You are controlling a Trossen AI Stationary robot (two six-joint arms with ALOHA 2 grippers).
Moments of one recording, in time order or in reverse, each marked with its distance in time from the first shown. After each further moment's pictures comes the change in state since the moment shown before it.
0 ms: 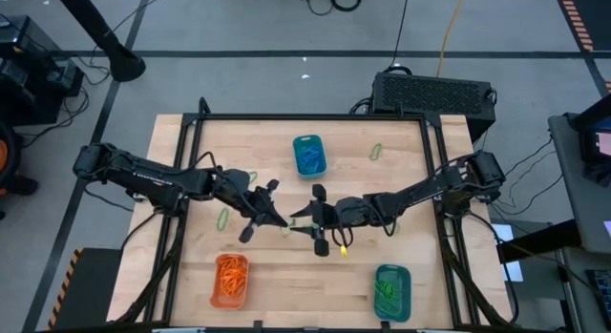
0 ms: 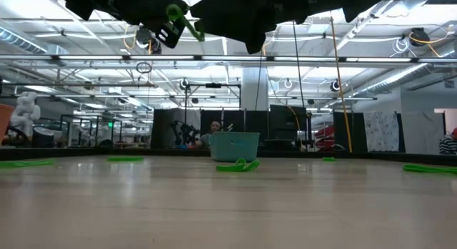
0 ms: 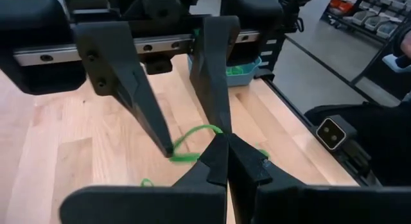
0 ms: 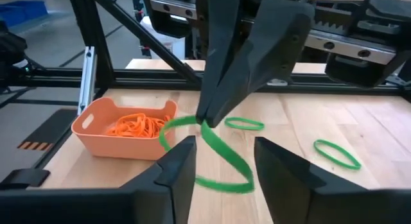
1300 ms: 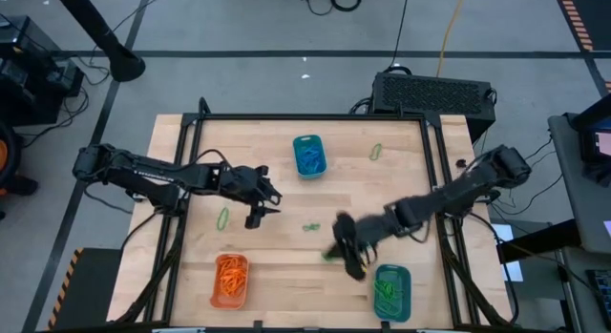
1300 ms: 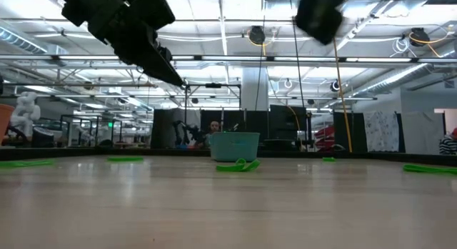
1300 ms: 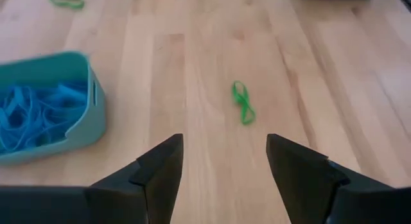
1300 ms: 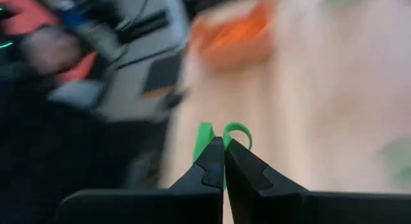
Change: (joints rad) left arm 0.076 0.000 0.000 -0.298 -0.265 0.026; right arm 0.167 -0.221 0.000 -0.497 -0.197 0.513
